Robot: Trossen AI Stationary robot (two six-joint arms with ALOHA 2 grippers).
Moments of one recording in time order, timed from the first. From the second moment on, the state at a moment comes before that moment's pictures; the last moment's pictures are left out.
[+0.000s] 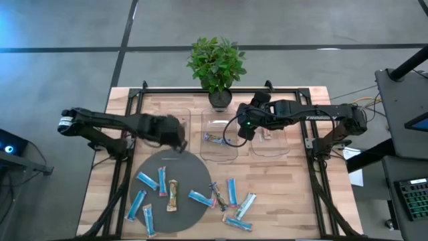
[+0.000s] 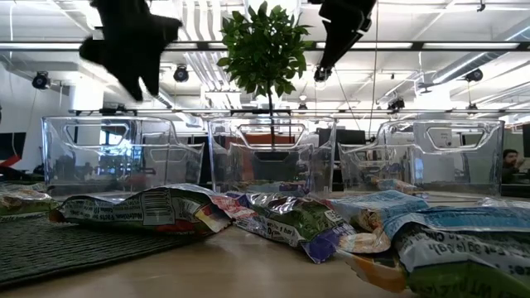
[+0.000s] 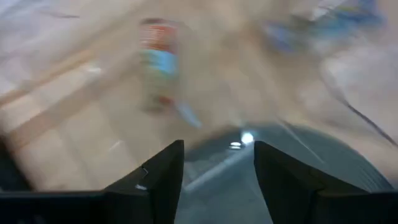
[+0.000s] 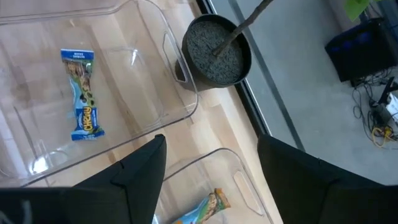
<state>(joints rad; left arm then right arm) -0.07 1.29 1.15 -1.13 -0.30 -1.01 -0.02 1.56 1.54 -1.07 0.59 0.18</state>
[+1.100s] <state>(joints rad) -0.81 1.29 1.00 -0.96 -0.45 -1.45 0.12 1.57 1.52 -1.25 0.02 0.73</state>
